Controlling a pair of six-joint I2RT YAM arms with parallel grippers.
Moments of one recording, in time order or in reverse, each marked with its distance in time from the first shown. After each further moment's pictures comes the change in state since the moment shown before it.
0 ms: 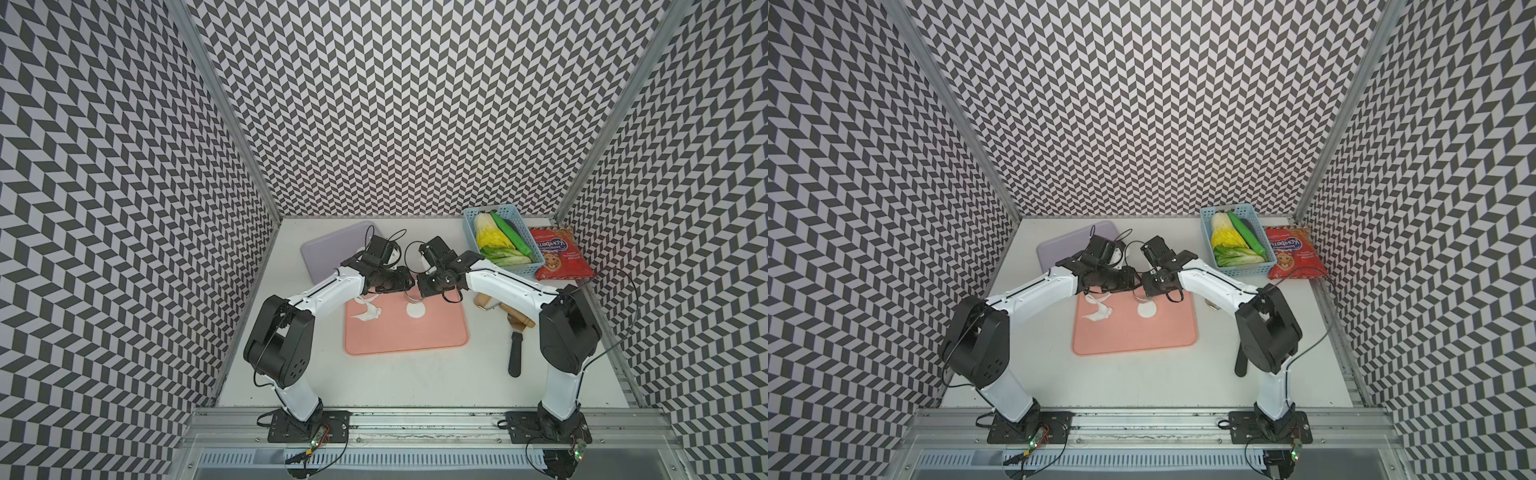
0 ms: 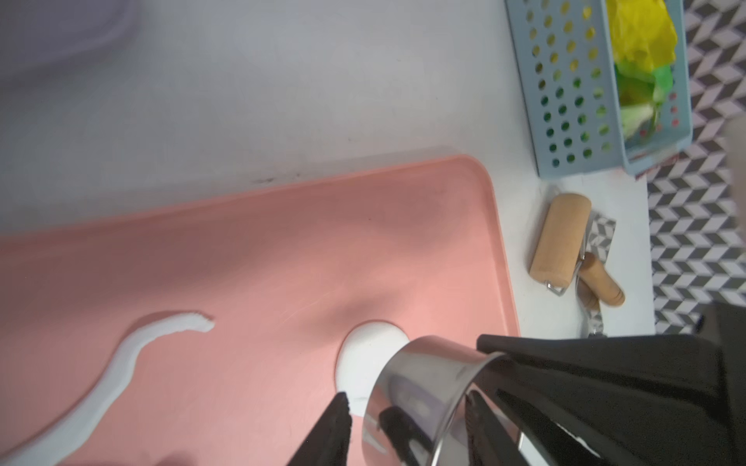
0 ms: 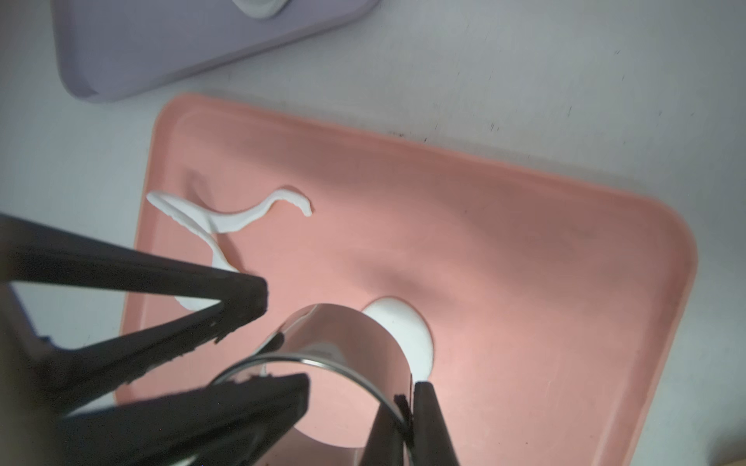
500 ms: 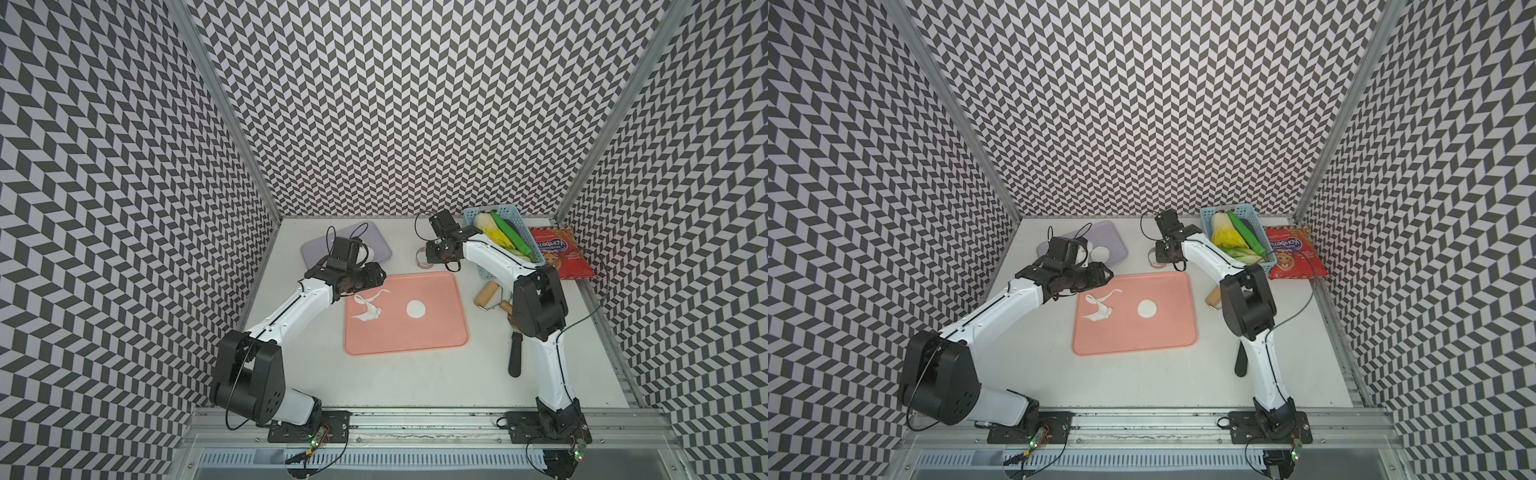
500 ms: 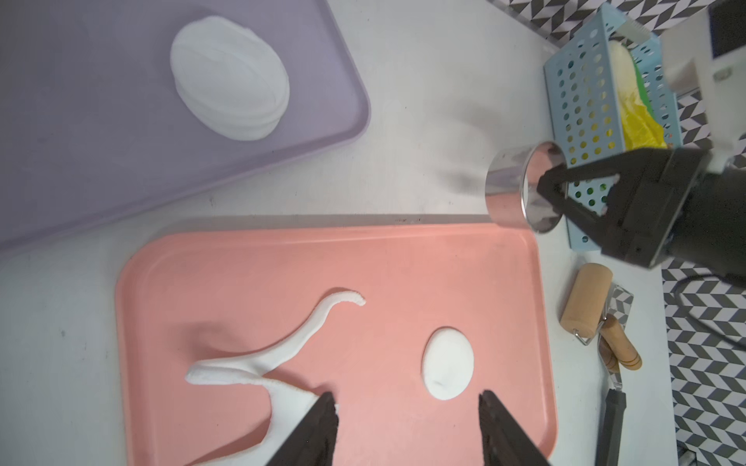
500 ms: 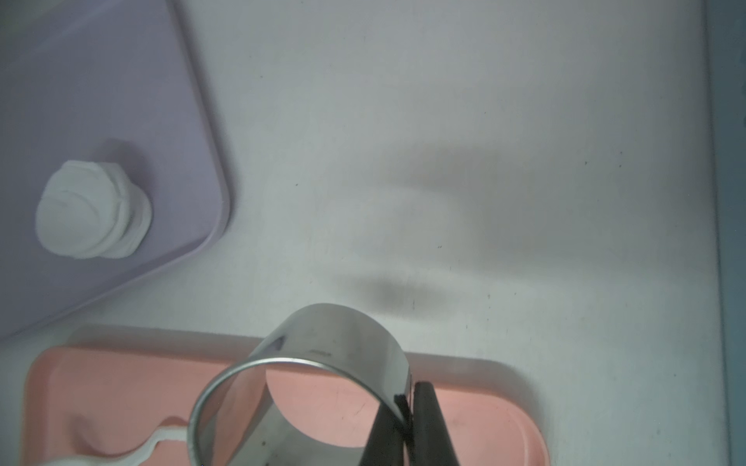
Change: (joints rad) left arm 0.150 -0.226 -0.163 -0.011 -0.063 -0.003; right arm -0.181 0.349 0.429 -0.056 0.093 0.035
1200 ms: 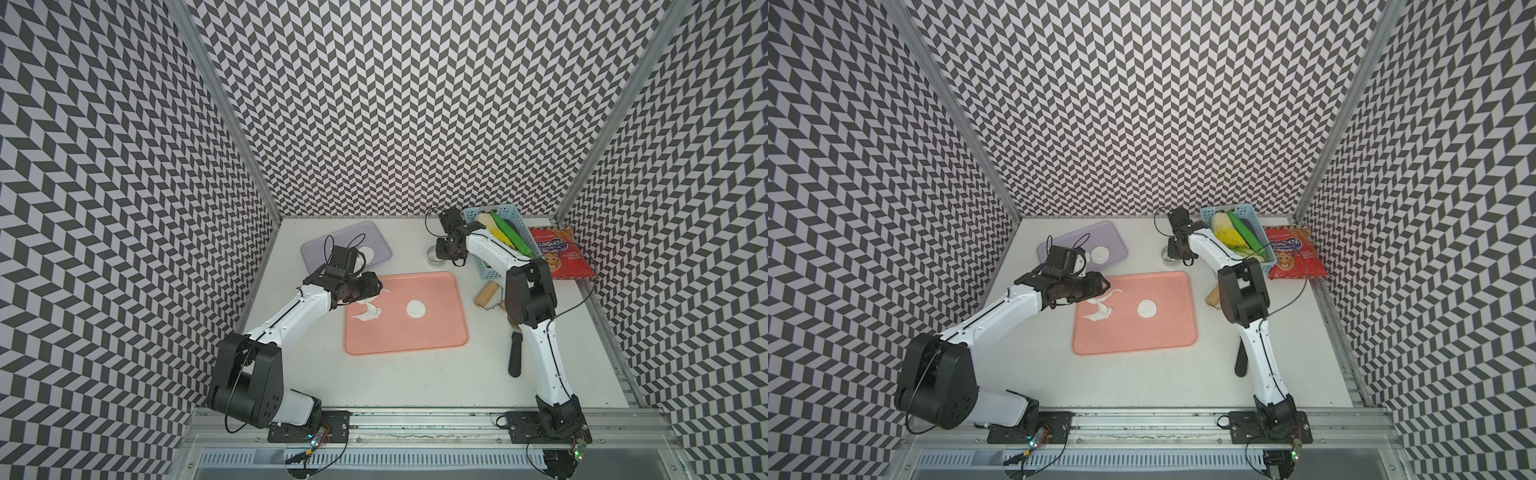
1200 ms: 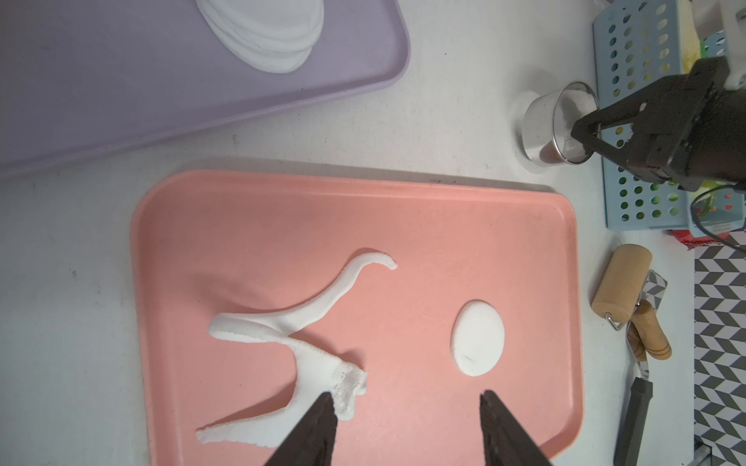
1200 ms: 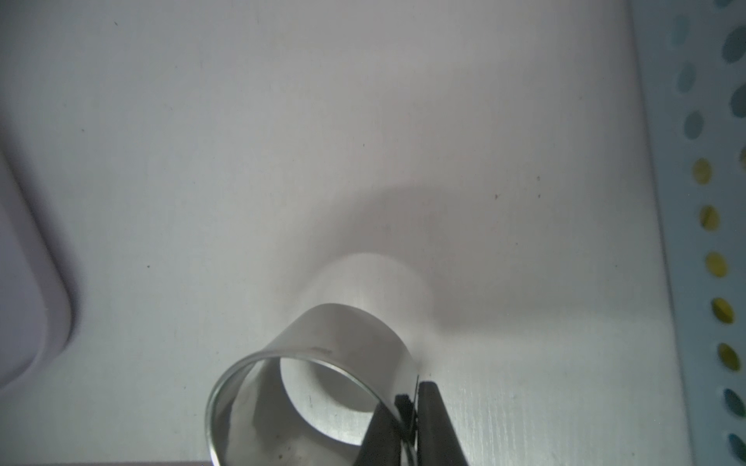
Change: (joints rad) left arm 0.016 -0.018 -0.067 -0.005 0.003 0.000; right arm -0.083 0.134 0.113 -0.048 0.013 0.032
